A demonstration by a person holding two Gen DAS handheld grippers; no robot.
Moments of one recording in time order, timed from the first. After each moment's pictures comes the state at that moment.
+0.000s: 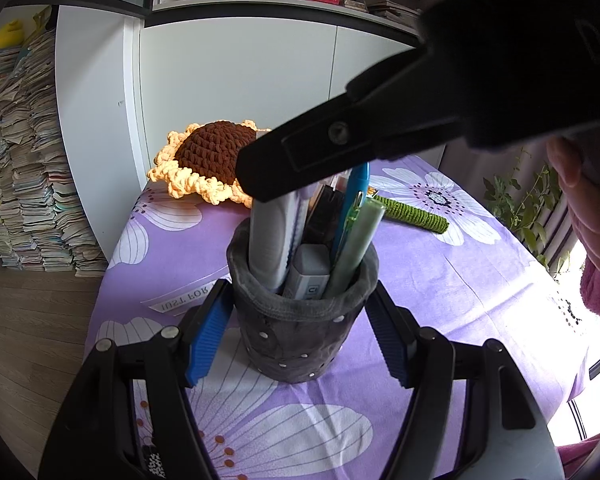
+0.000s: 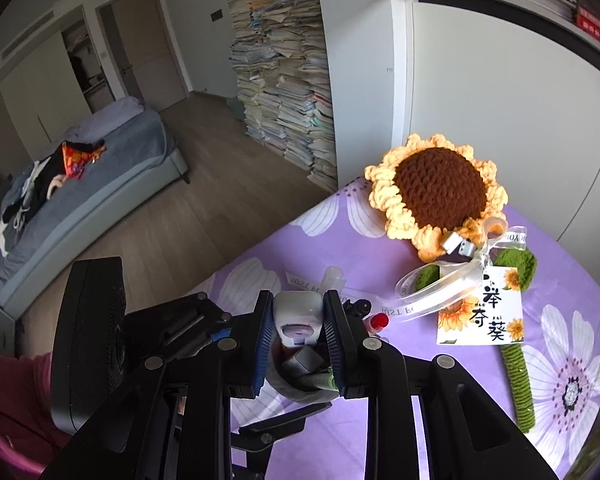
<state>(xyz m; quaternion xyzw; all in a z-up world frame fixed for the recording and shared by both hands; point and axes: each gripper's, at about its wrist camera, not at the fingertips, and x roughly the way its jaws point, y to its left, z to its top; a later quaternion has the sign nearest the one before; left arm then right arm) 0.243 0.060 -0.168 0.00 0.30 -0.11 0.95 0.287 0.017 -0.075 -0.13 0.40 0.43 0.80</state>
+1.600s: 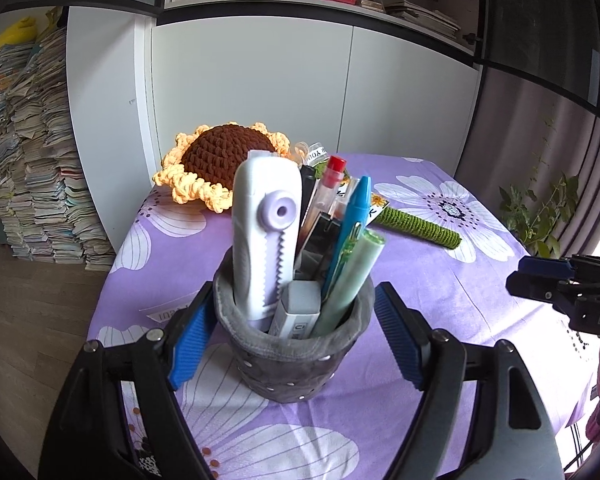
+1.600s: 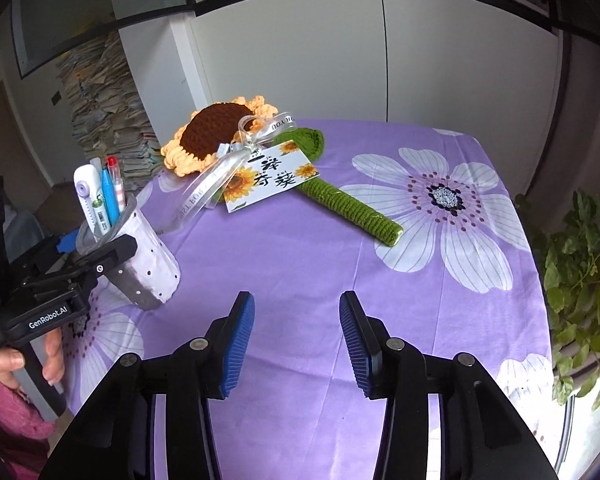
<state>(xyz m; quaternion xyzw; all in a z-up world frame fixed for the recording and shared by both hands) 0.255 0.049 -0.161 -0.01 0.31 -0.08 0.95 0.238 -0.151 -0.139 0.00 0.39 0.16 0.90</state>
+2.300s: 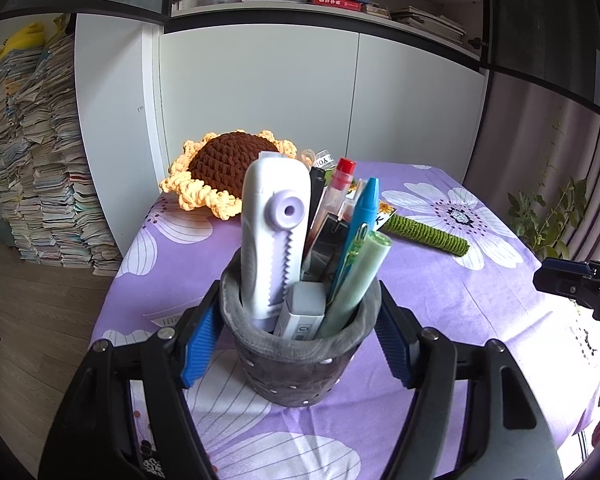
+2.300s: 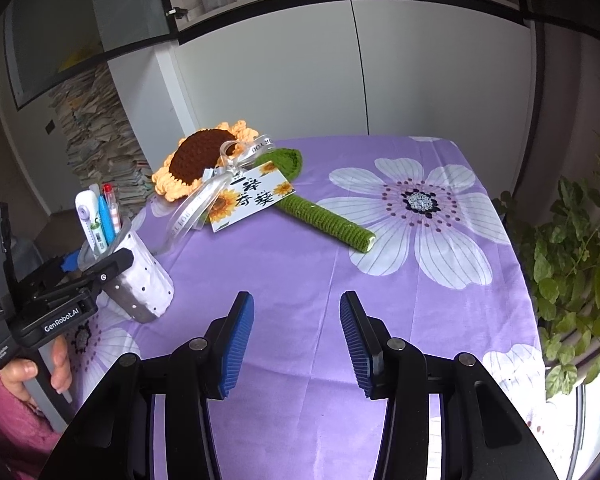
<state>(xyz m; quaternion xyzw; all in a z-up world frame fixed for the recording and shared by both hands) 0.254 0.046 -0.163 -0.01 0.29 -0.06 0.96 0.229 -0.179 -0.136 0.04 0.37 0.15 0.92</state>
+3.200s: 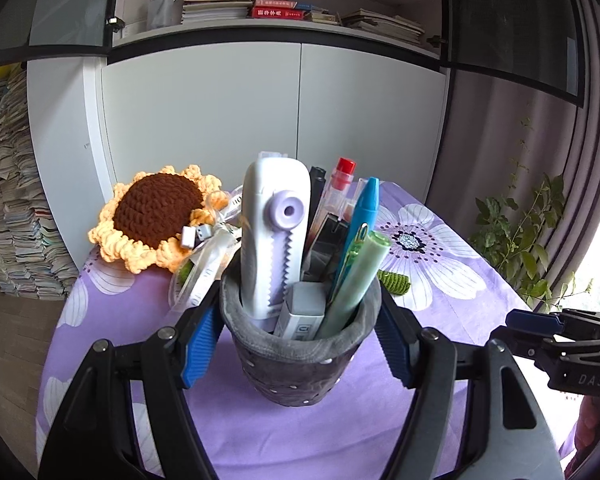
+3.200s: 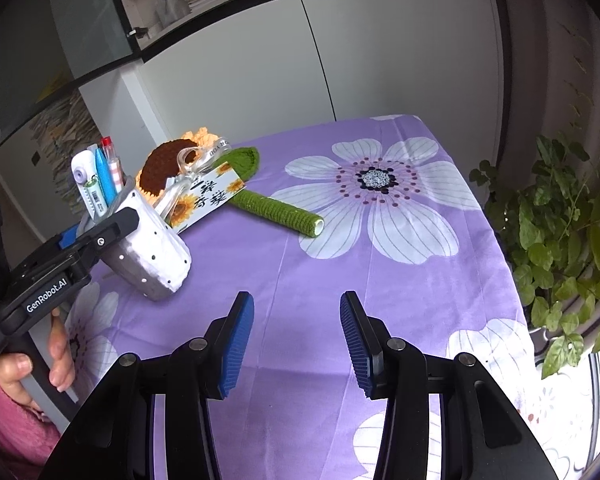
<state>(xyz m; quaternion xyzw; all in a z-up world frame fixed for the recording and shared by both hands) 0.286 -0.032 -0.145 0.01 0.27 -0.11 0.96 0.233 -0.228 -0.155 0.09 0.38 0.12 0.91</state>
